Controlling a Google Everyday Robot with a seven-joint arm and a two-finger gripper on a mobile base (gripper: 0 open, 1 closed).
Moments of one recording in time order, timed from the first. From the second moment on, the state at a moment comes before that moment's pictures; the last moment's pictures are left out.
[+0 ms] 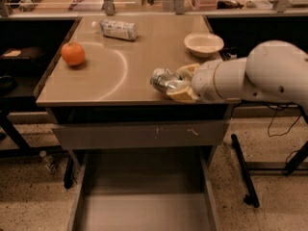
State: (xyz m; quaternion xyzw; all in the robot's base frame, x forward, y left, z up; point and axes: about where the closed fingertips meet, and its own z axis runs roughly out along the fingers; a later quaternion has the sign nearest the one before) arm 0.584 -0.070 0.856 -0.52 0.71 0.10 0.47
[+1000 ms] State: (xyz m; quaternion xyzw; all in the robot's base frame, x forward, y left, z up) arm 0.449 -0.123 0.749 -0.51 0.71 0.10 0.47
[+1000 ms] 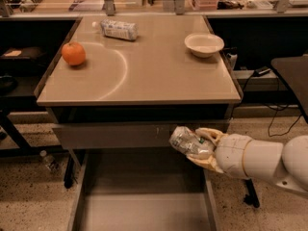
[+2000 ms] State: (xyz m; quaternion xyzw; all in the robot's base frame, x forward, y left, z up) arm 0.460 -0.090 0.671 -0.55 0.72 0.10 0.40
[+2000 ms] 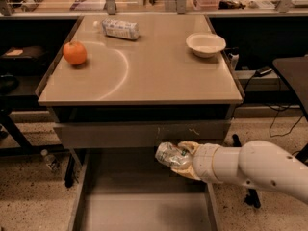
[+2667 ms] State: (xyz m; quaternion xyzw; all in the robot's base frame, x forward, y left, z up) arm 0.473 -0.074 0.536 -0.56 0.74 0.10 0.36
